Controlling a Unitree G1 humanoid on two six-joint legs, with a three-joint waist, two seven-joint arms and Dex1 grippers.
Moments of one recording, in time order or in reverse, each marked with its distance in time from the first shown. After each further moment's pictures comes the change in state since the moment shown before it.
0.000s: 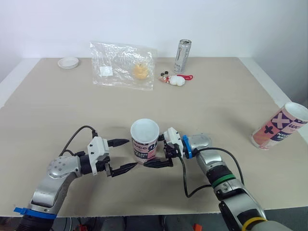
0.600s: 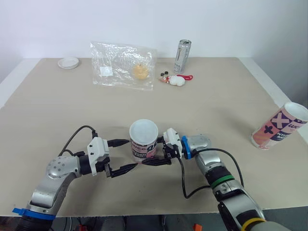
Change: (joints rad) left arm 0.005 0.011 0.000 -0.012 0.001 0.000 -0.002; right arm 0.020 0.004 -0.003 -0.023 0.000 0.001 -0.031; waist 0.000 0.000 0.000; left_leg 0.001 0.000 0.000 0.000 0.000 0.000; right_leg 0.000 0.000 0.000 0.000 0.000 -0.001
